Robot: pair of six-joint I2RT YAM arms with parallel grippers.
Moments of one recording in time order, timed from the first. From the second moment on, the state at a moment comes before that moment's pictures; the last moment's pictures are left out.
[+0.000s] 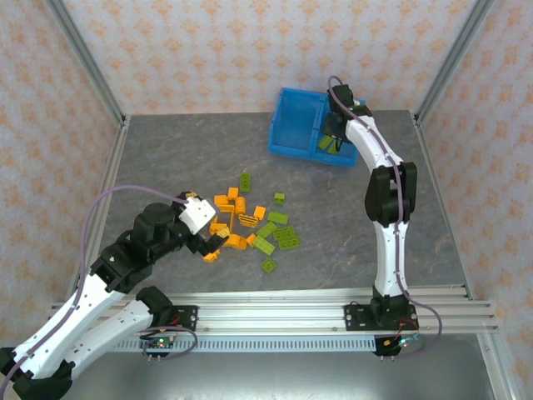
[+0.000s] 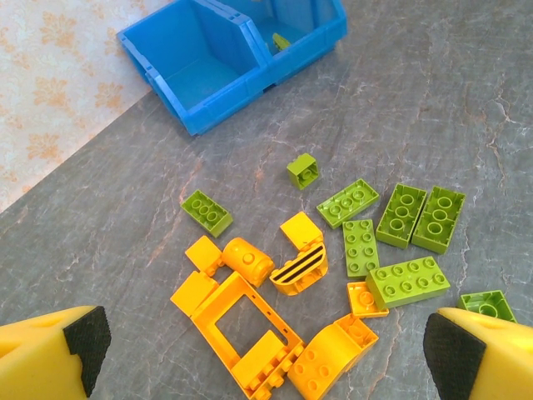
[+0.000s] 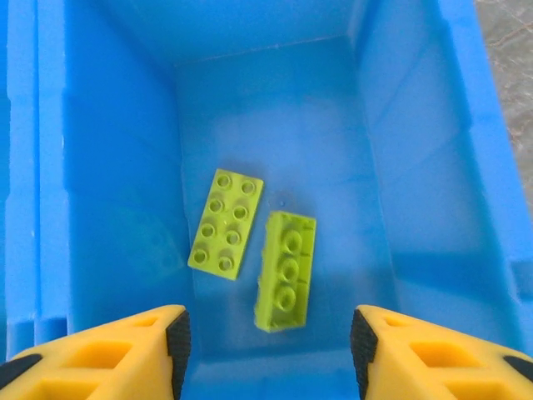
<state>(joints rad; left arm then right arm) -0.60 0.62 0.76 -0.61 0.00 0.29 0.21 2.23 2.08 -0.83 0.23 0.51</state>
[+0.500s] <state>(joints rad) -0.60 0.60 0.76 -0.61 0.11 0.30 0.54 1.62 1.35 -0.64 0.15 0.64</state>
